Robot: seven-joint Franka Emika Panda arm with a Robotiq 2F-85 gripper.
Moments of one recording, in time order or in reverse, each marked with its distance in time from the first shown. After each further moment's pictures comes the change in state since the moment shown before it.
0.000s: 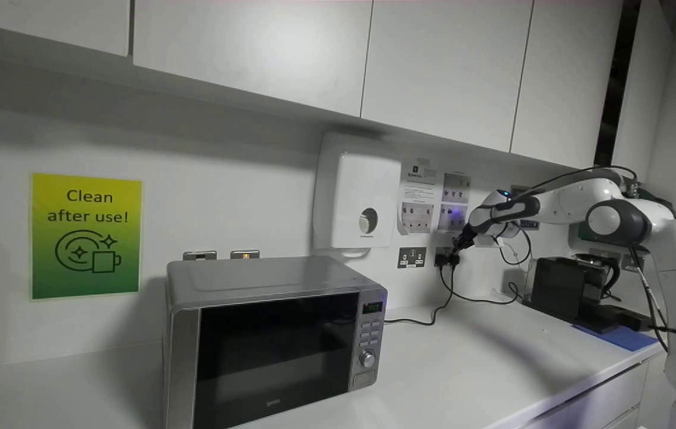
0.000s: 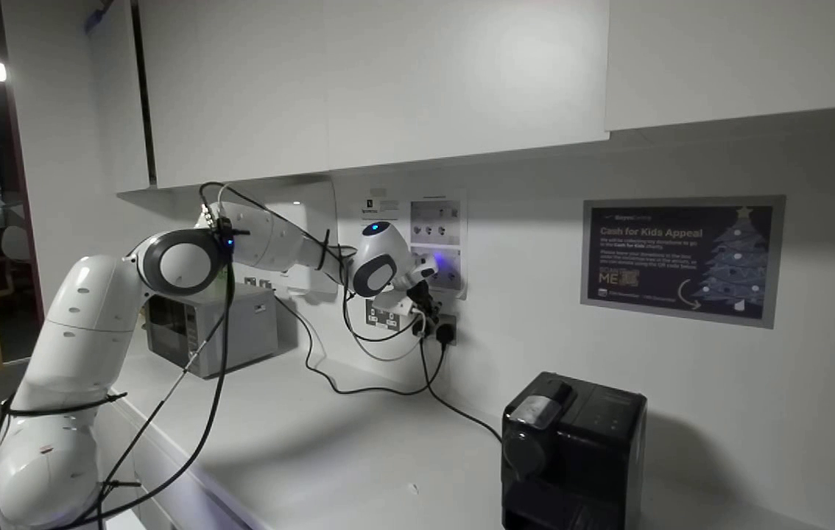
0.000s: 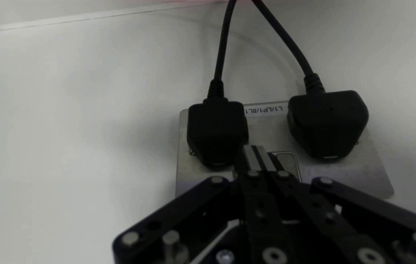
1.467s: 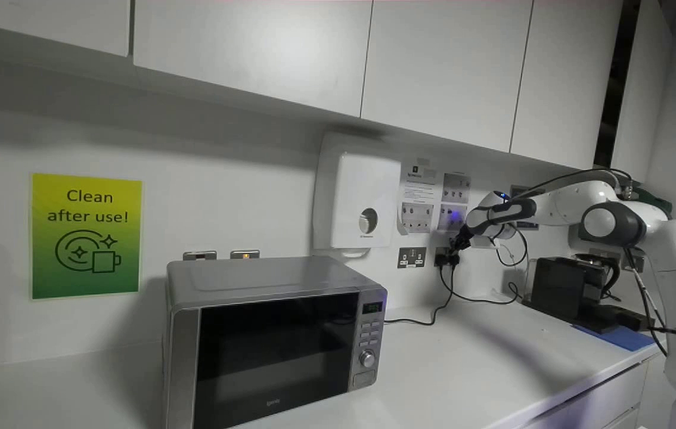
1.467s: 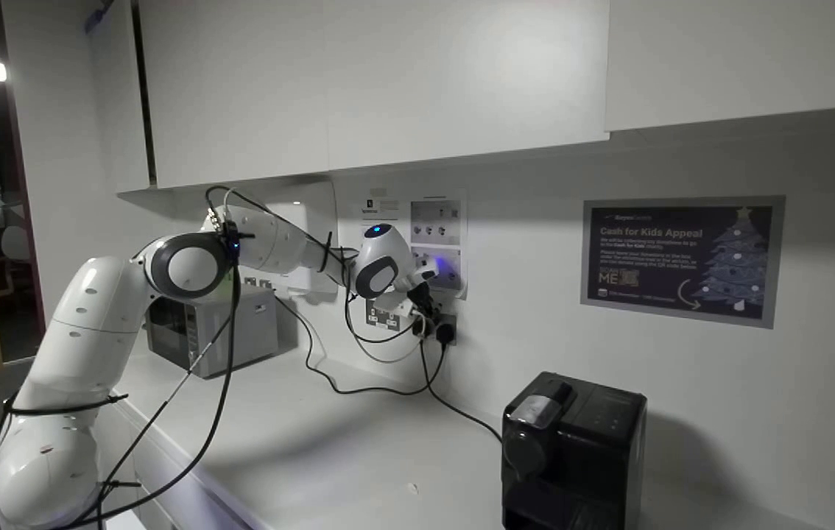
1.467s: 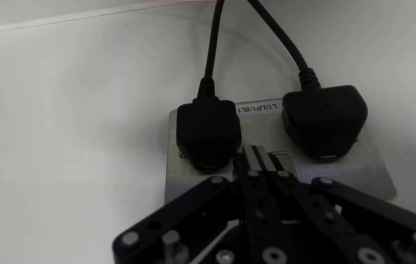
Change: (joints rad) arm 0.000 0.034 0.010 0.035 0.000 0.000 0.032
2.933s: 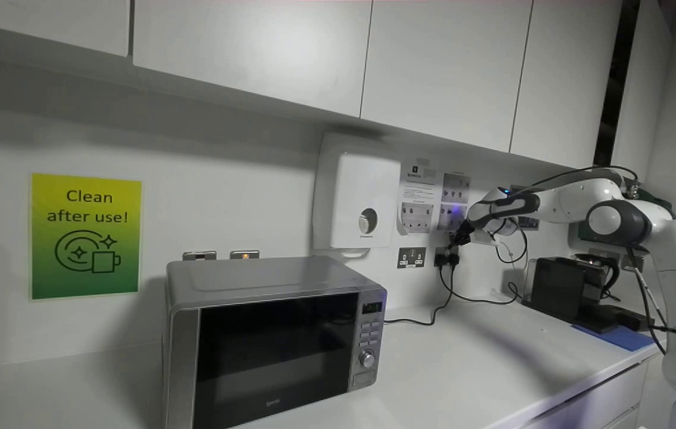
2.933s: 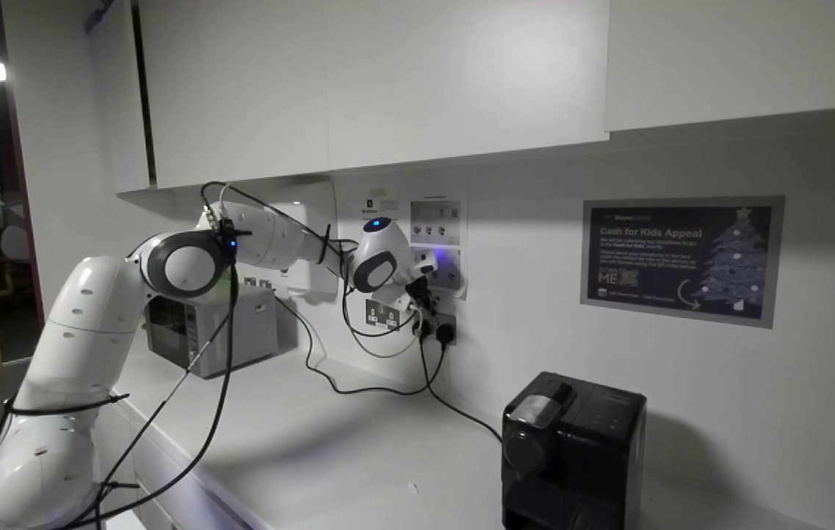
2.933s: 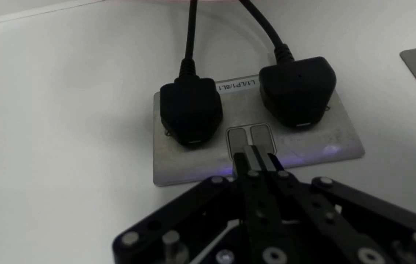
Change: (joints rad) arm -0.051 -0.024 0.065 0.008 0.049 -0.004 -0.002
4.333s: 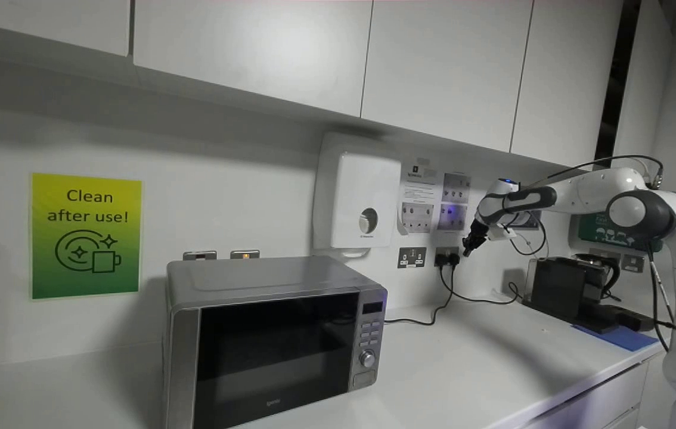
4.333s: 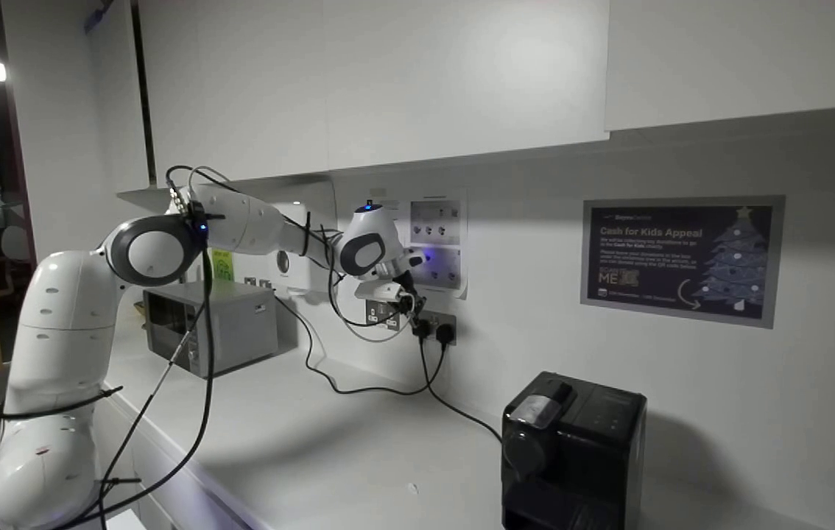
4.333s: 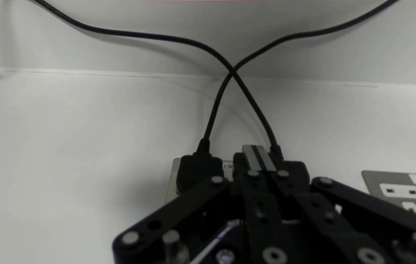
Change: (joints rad) arm 0.013 -0.153 -0.025 -0.109 -0.171 -0.276 -0.092
